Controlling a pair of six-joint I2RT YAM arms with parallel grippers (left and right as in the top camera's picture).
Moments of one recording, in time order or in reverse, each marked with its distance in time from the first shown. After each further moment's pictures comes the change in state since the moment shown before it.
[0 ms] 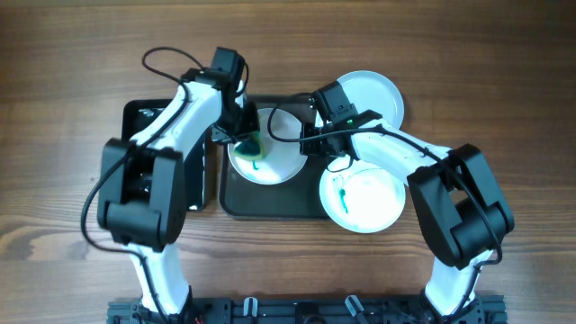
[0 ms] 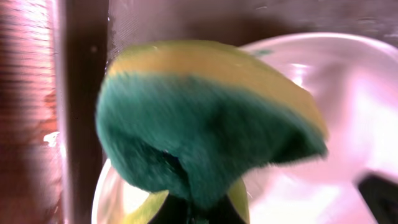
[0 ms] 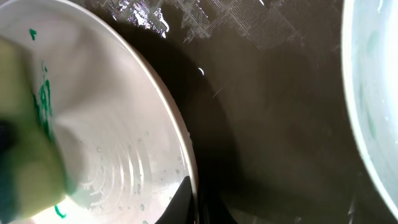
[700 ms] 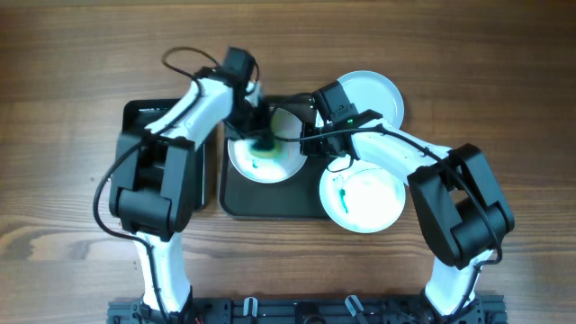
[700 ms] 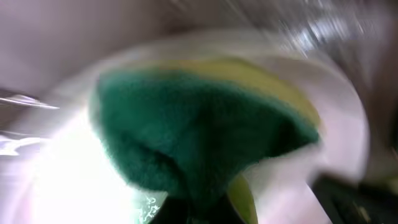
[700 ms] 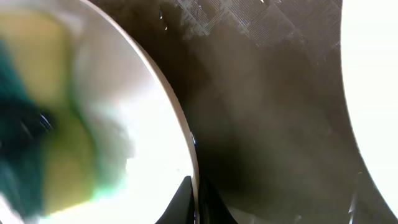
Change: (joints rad) left arm -0.018 0.067 0.067 0.033 0.092 0.052; right arm -0.003 0.000 0.001 -0.006 -0.005 0.001
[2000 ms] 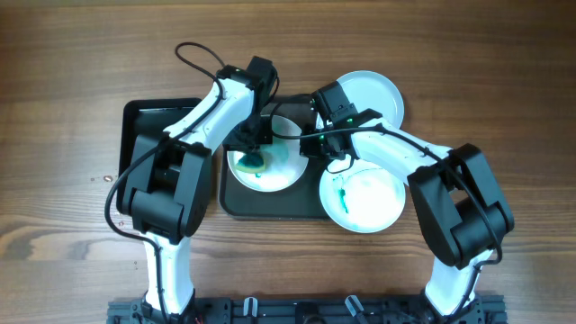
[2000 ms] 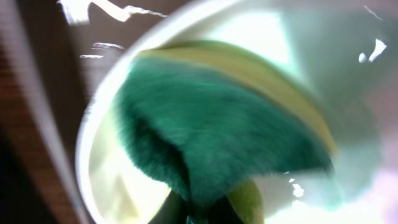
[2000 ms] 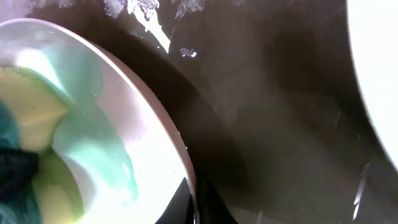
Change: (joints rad) left arm -0.111 0.011 0.047 -0.252 -0.267 0.014; right arm -0.001 0.002 0.007 -0.039 -0.021 0.043
